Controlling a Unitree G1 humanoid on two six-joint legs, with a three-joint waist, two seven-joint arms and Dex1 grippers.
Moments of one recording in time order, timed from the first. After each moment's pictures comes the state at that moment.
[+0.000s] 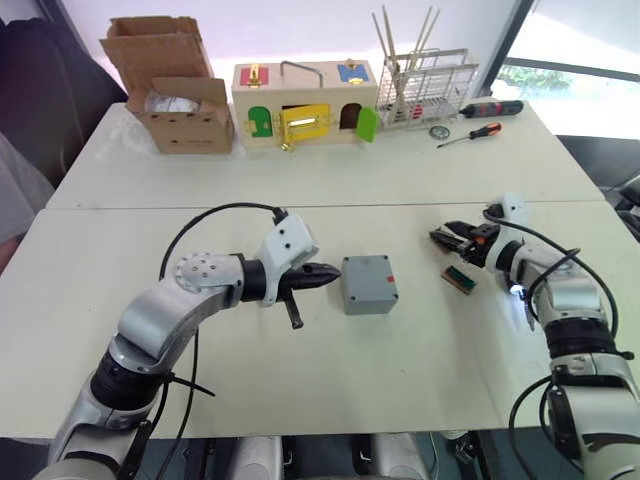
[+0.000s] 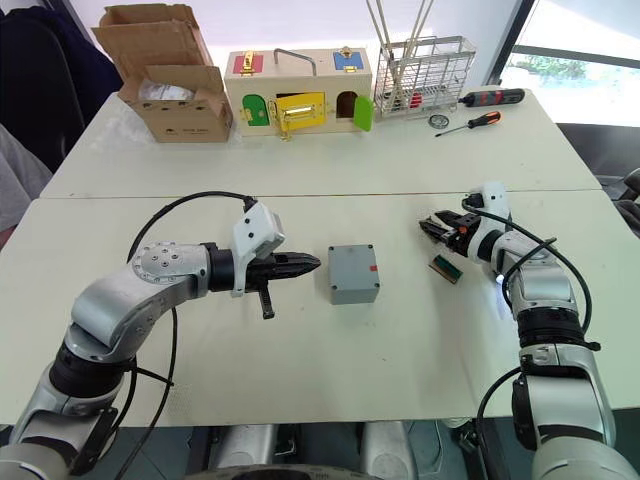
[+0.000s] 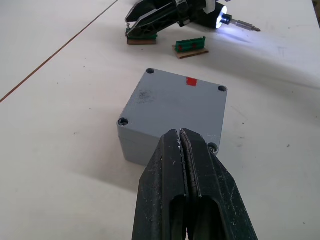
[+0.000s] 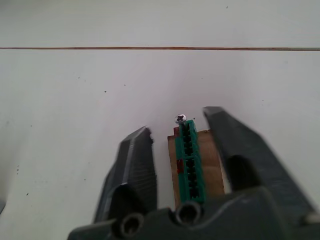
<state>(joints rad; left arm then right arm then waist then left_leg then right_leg) -0.49 0.53 -0.22 -0.51 -0.45 0.91 -0.74 -0.59 -0.63 -0.09 0.54 0.24 0.29 0.77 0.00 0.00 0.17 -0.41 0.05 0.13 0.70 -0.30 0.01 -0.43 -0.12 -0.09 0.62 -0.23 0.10</state>
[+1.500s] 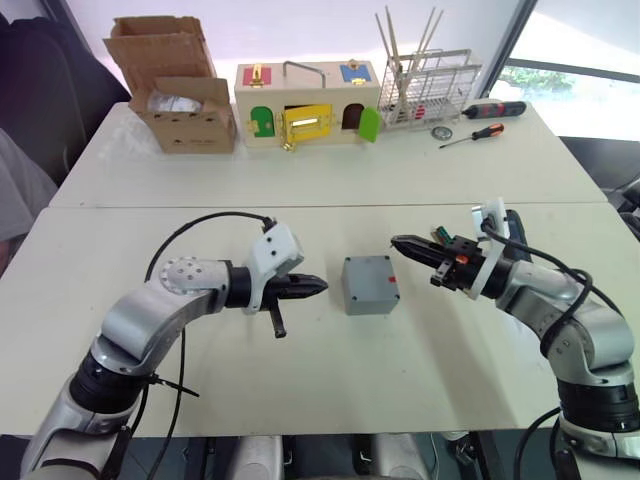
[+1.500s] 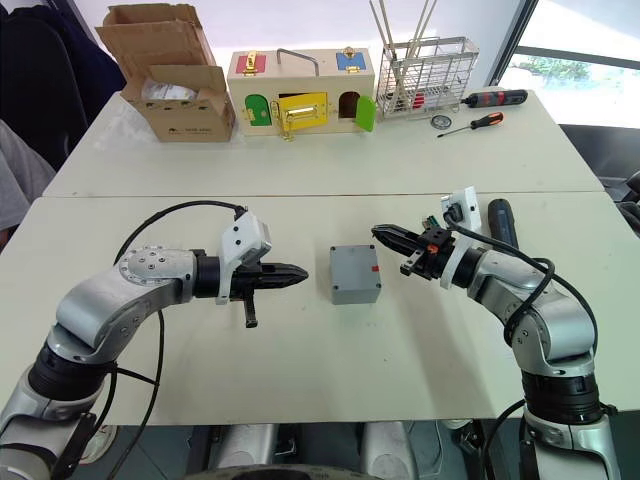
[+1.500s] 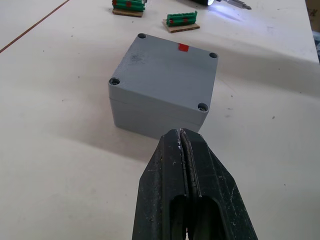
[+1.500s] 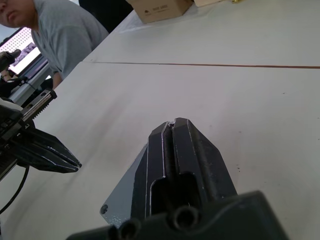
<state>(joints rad) -0.45 0.63 -0.21 -0.49 -0.51 0.89 -0.81 -0.28 -0.59 -0.15 -0.34 0.61 0.73 0.71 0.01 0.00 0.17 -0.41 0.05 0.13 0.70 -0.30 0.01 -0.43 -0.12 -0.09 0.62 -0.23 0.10</state>
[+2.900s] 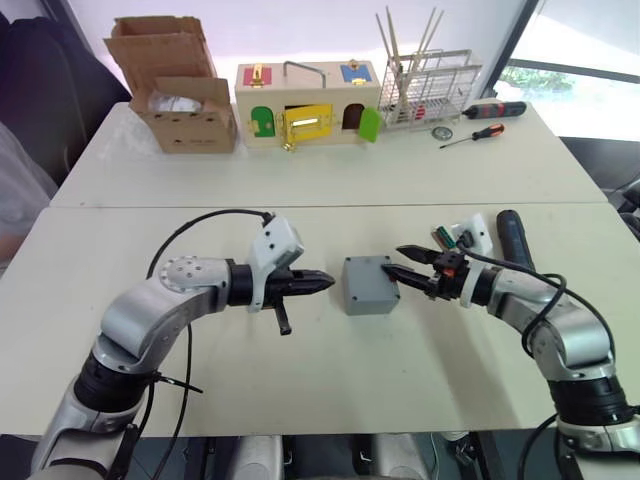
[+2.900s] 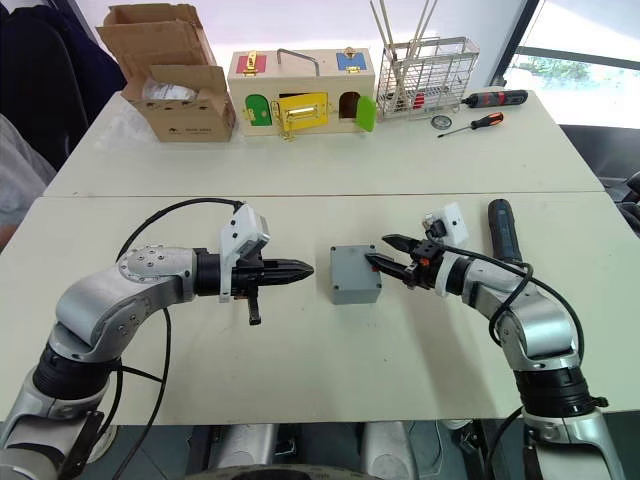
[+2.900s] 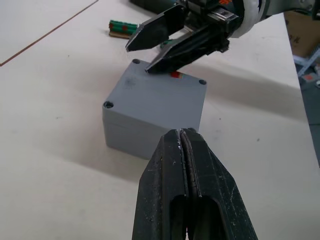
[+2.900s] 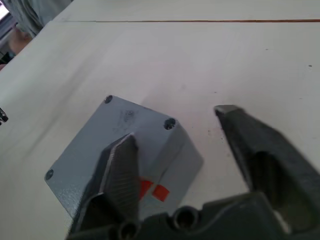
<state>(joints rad) -0.46 0.59 -0.17 -0.49 -0.59 0.91 -0.78 -0.27 -0.66 -0.05 -0.20 0.49 0.63 0.78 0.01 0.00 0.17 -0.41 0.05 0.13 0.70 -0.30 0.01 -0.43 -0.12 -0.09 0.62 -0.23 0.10</state>
